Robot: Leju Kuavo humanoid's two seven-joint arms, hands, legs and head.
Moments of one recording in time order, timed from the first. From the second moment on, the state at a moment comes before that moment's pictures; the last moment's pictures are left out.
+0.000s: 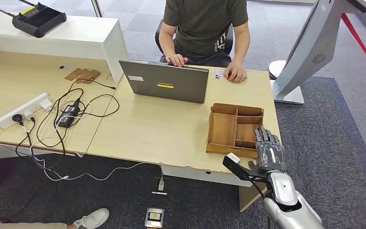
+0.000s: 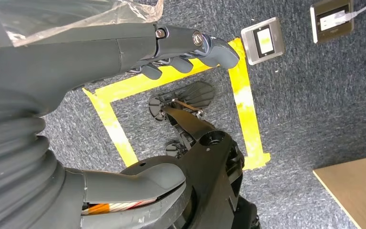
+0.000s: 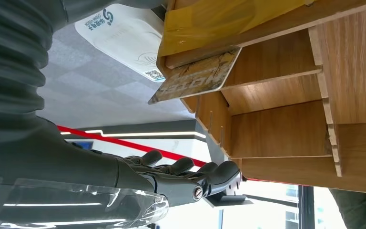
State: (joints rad) left arm -0.12 0.24 -1.12 -0.25 1.03 -0.30 -0.64; right arm -0.37 -0.30 0.72 -1.13 1.16 -0.25 0.42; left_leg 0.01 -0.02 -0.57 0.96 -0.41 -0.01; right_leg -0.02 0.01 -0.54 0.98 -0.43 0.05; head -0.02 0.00
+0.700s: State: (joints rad) left arm -0.14 0.24 -1.13 -0.25 1.02 -0.30 -0.63; right arm -0.37 -0.31 0.72 -1.13 1.14 -0.23 0.42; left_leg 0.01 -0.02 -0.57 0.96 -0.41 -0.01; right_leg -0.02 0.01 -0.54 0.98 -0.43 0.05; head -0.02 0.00
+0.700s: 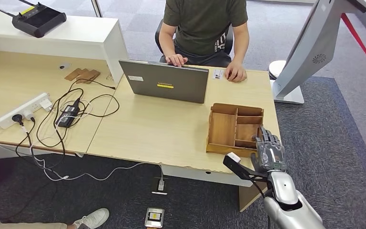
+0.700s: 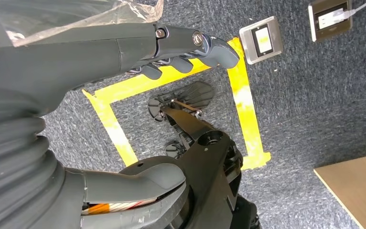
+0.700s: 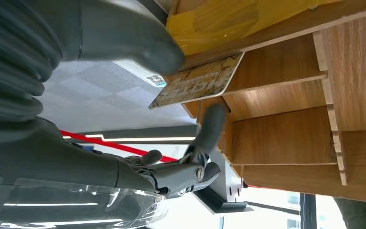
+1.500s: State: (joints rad) left arm -0.14 0.24 -1.13 -0.25 1.02 -0.31 -0.63; right arm -0.38 -0.34 0.69 -1.28 1.09 -0.29 0.42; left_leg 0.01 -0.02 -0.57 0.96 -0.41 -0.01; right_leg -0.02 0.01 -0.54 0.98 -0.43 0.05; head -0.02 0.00
